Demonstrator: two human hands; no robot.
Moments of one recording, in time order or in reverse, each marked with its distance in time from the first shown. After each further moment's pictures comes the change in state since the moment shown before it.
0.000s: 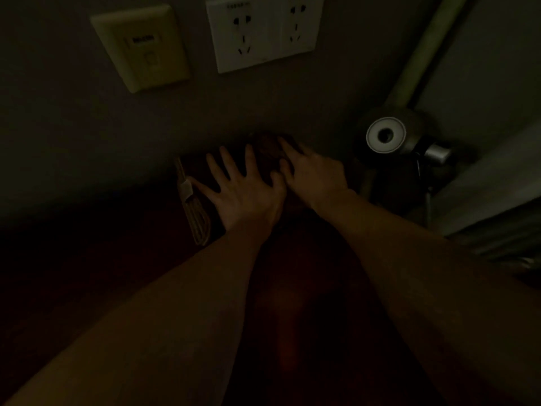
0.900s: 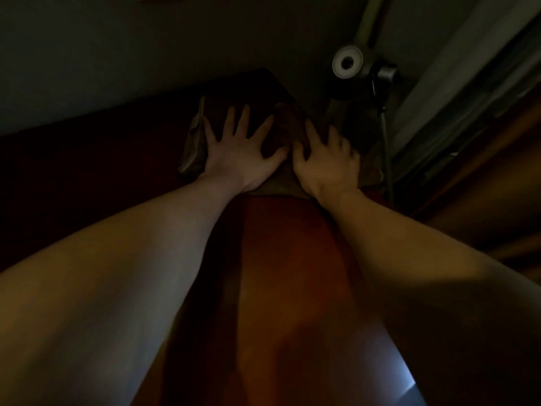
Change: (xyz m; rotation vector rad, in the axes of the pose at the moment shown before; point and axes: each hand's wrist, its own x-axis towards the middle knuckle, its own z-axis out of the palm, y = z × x) left_hand -0.107 -0.069 -0.007 0.116 -0.119 0.523; right_hand -0.210 -0.038 -0.009 -0.002 -0.017 0.446
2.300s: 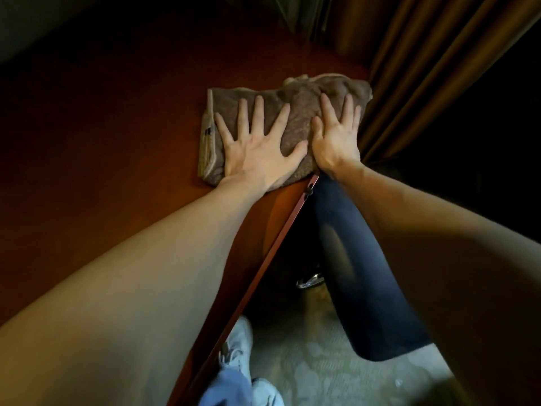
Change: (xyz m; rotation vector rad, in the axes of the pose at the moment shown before) left_hand -0.303 0.049 0.027 0.041 -0.010 0.462; right_hand -0.336 0.028 0.020 0.468 0.177 0.476
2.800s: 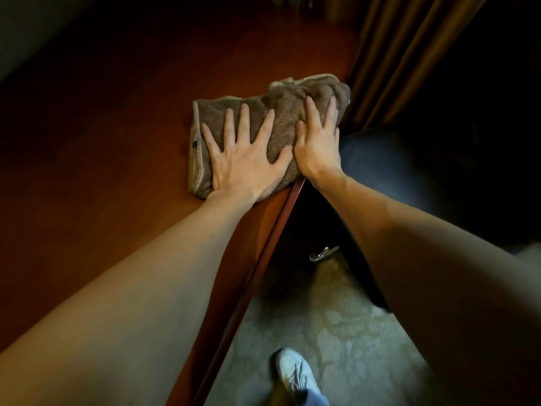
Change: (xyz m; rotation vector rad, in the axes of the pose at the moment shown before) left_hand -0.094 -0.036 -0.004 -0.002 0.000 0.040; right_hand -0.105 -0.030 0.033 0.135 0.080 0.029
